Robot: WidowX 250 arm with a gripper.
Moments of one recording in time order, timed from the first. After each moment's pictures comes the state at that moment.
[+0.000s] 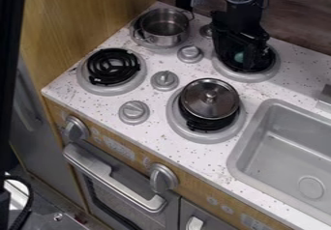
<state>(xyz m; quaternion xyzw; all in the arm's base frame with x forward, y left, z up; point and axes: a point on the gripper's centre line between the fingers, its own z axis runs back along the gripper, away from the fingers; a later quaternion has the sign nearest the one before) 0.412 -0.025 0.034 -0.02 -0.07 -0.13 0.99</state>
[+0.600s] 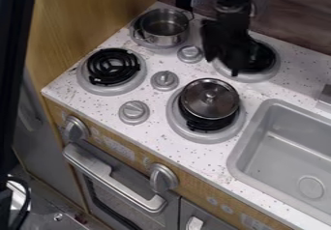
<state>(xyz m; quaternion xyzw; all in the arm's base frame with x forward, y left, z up) 0.414 0.006 0.016 -0.01 -0.06 -0.12 0.99</state>
